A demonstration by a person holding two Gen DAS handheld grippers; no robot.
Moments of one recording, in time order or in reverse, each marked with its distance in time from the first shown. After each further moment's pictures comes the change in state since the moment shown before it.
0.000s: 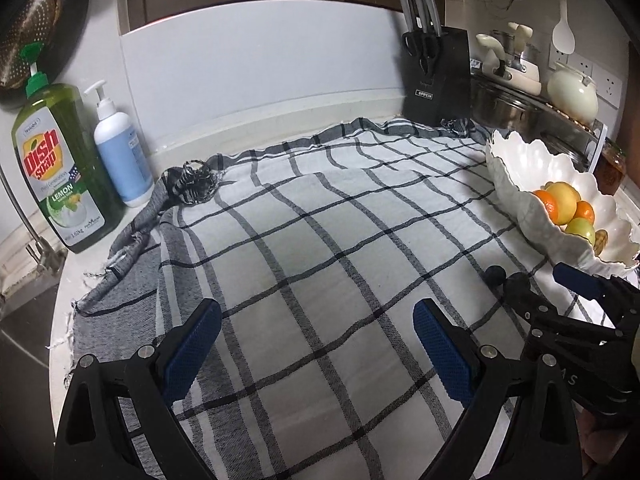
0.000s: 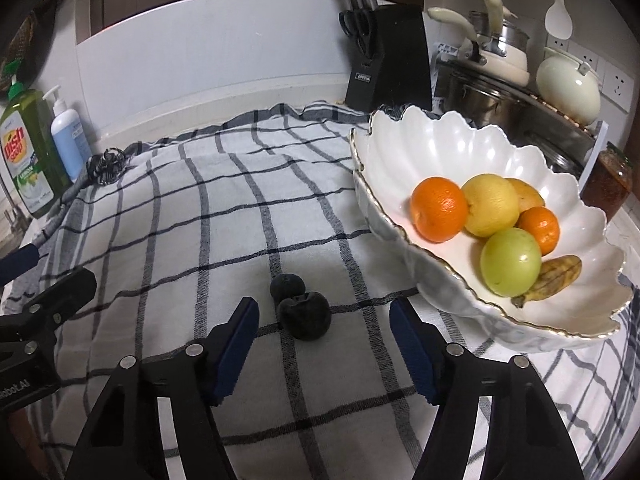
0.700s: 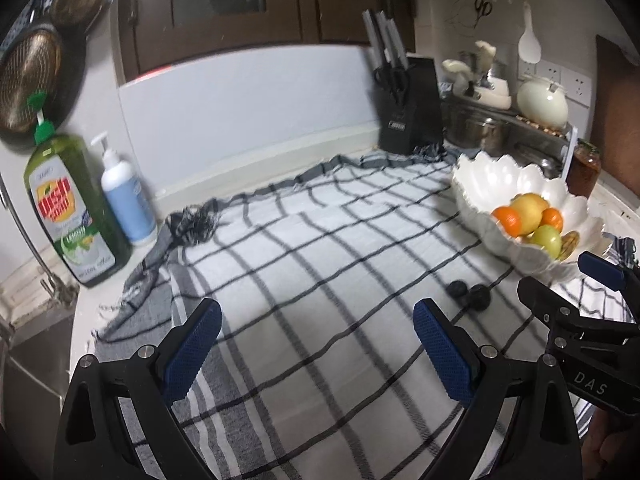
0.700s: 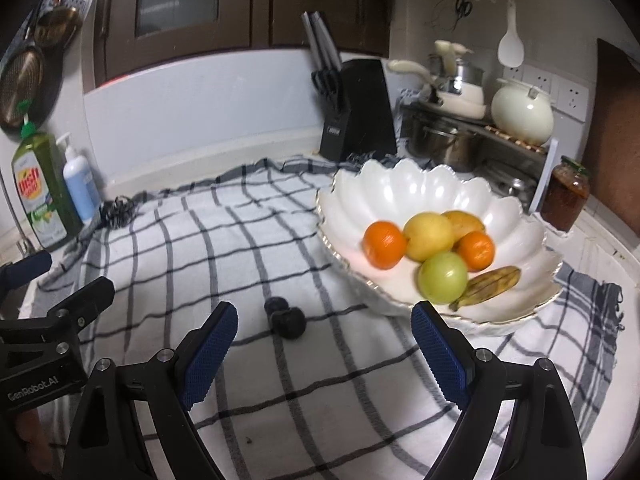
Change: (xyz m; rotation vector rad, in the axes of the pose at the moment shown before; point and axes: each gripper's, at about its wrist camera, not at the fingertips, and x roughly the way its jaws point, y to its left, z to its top) left arm -0.044 -0.010 0.003 0.063 -0.104 -0.018; right arm -0.067 -0.009 -0.004 0.051 -0.148 -0.053
